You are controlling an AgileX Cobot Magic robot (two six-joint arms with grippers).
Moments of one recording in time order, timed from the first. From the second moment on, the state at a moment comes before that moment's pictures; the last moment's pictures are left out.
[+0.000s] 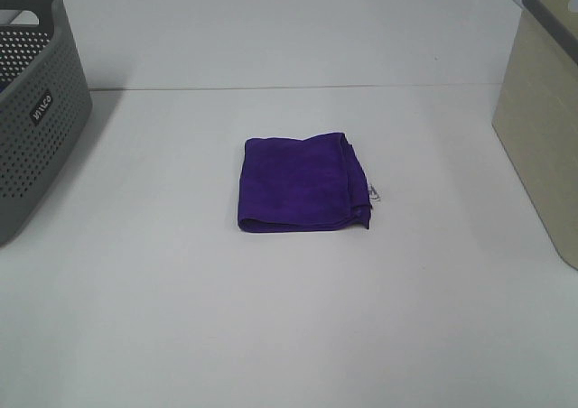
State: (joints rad) left arm 0.02 -0.01 -0.50 -0.03 1.05 -0.04; right arm -0.01 0.00 -0.46 0.04 1.10 -0.05
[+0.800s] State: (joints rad) left arm 0.02 -0.01 -0.50 -0.03 1.05 -0.04; right arm -0.01 0.00 -0.46 0.04 1.10 -0.05
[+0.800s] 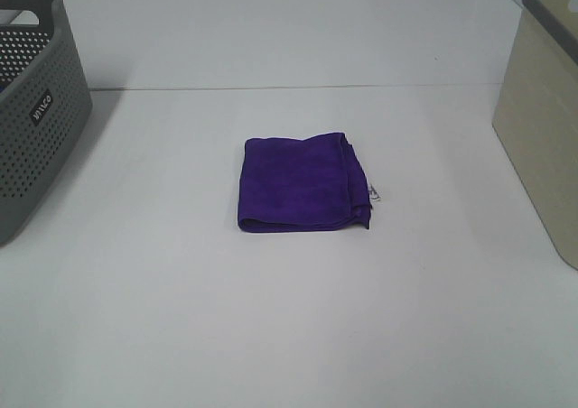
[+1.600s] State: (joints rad) left arm 0.02 -0.01 -0.50 -0.03 1.05 -0.03; right arm -0.01 0.45 -0.70 0.09 1.20 -0.06
